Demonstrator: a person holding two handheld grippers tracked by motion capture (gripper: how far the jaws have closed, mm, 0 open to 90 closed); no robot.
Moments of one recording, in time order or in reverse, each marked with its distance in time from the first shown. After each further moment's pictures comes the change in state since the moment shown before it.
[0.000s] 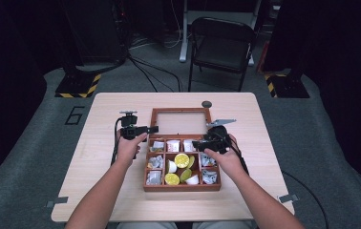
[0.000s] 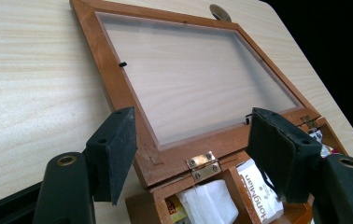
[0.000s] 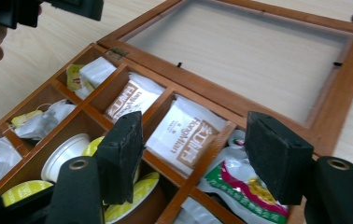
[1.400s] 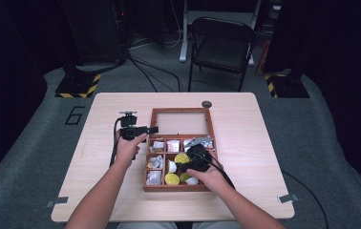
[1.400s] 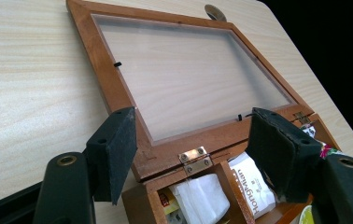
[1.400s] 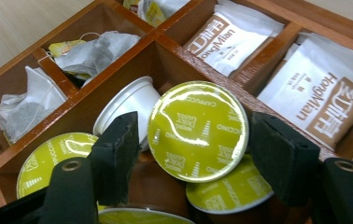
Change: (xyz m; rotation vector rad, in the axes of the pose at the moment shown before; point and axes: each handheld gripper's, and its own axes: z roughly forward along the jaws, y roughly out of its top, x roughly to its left) left arm -0.005 0.000 -0.005 -0.006 -0.005 -0.007; right arm 0.058 -0.033 0.042 0.135 0.056 -0.125
